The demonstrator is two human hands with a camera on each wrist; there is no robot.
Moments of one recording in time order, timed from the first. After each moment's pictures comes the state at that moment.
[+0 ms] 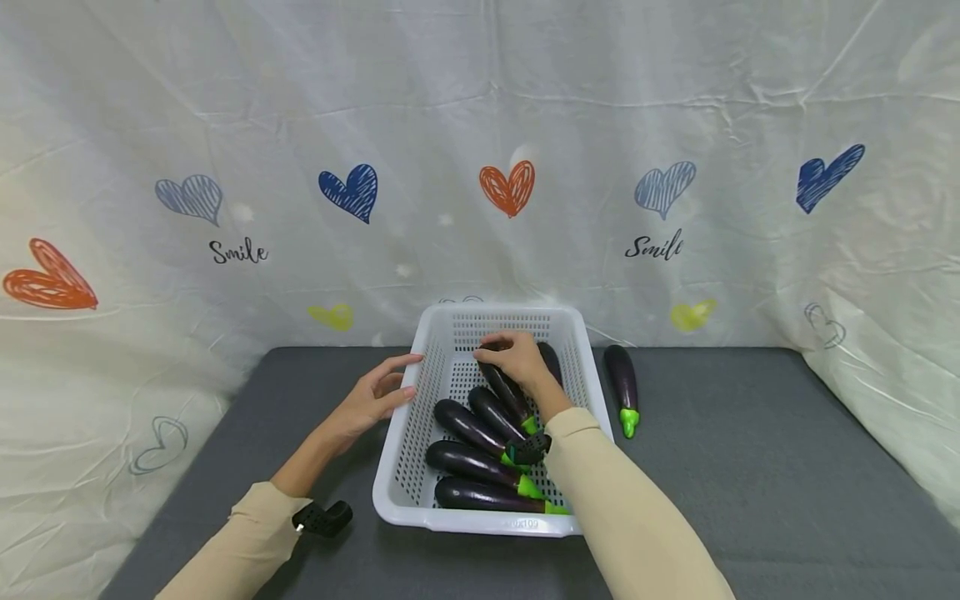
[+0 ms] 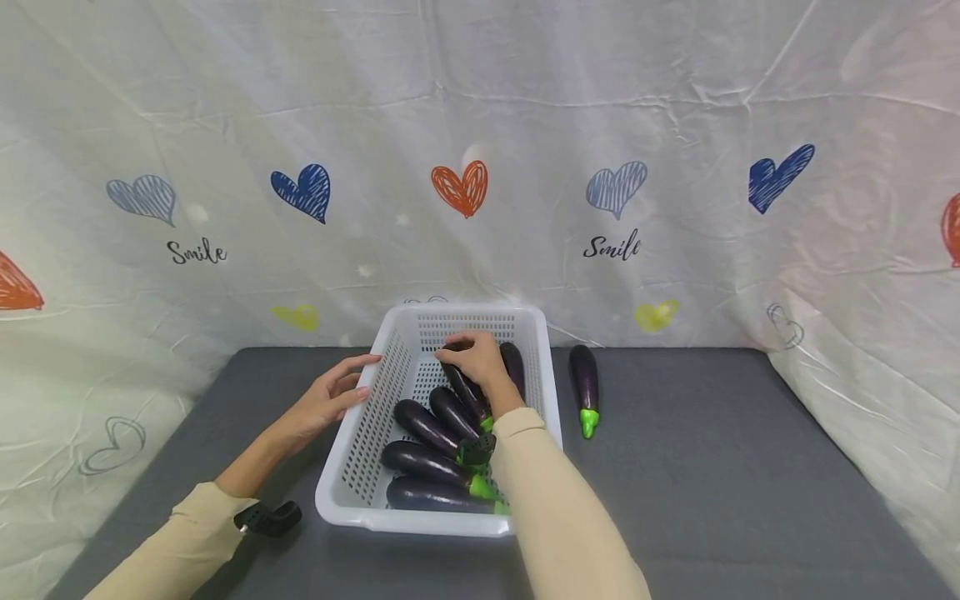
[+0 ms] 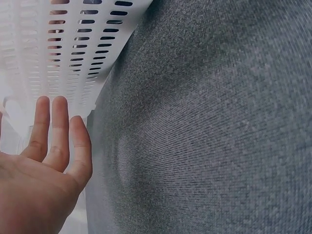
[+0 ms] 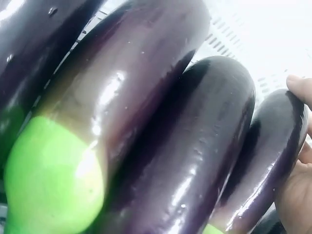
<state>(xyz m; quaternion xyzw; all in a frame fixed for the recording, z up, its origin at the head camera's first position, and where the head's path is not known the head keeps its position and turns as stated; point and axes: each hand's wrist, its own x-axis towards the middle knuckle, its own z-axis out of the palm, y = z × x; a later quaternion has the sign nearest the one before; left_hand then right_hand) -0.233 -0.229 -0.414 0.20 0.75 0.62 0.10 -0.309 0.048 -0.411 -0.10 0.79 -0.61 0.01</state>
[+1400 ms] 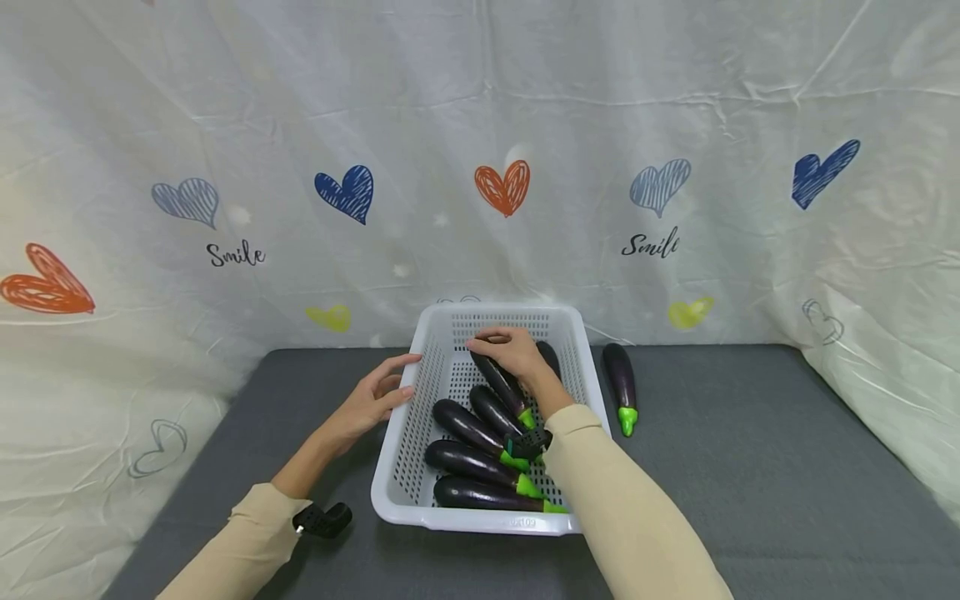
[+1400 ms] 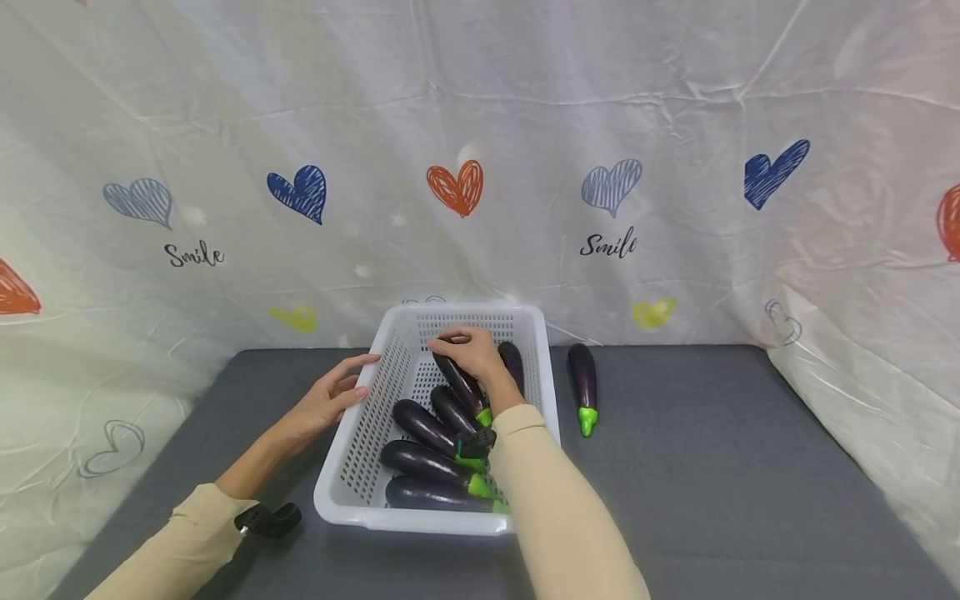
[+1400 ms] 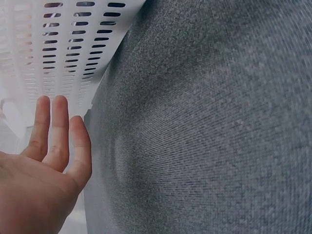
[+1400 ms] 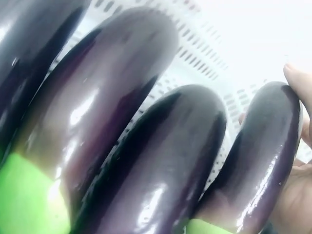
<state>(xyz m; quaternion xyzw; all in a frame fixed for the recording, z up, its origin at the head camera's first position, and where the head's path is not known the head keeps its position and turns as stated) -0.232 -0.226 -0.414 0.20 0.76 0.61 0.10 -0.304 0.050 -0.396 -0.08 0.78 -0.62 0.06</state>
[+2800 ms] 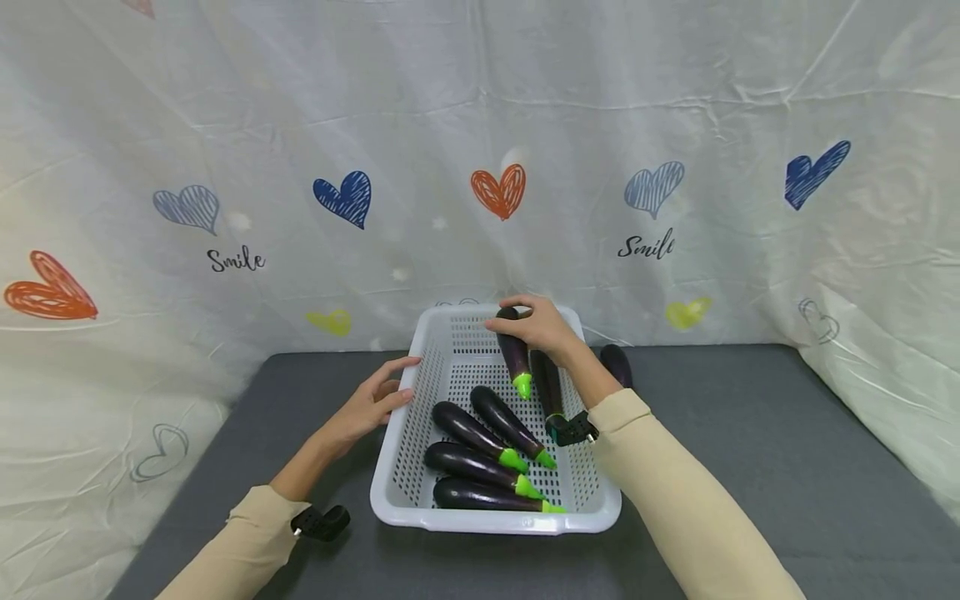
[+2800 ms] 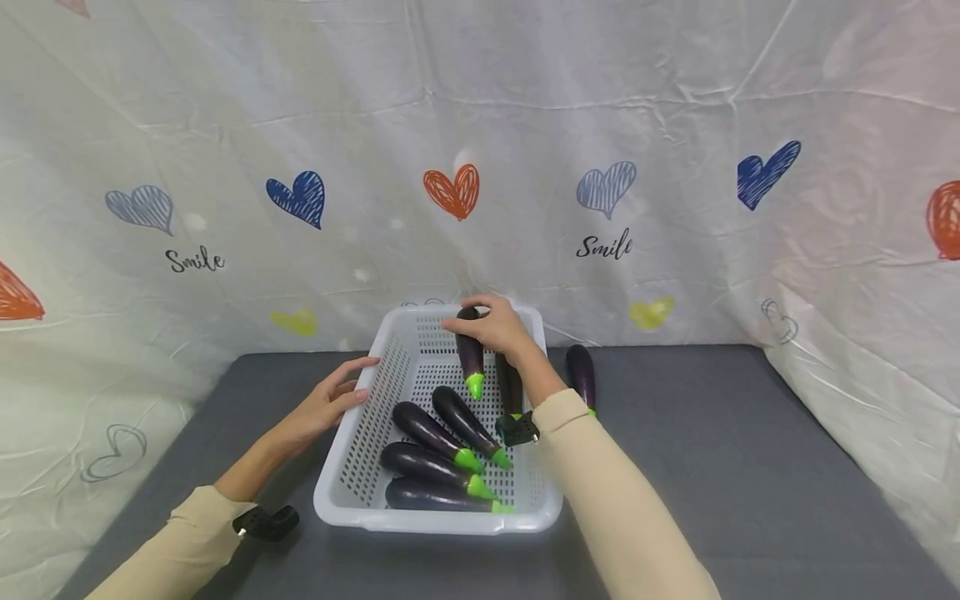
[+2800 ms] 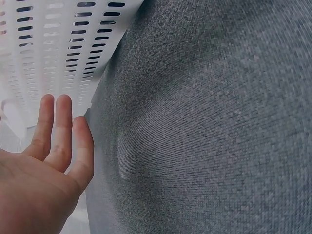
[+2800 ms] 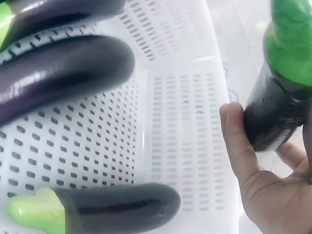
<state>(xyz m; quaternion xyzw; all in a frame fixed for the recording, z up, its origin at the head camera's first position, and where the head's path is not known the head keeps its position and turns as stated) -0.234 -0.226 -0.413 0.20 0.77 0.59 0.11 -0.300 0.095 -0.336 -0.14 0.79 -0.59 0.08</state>
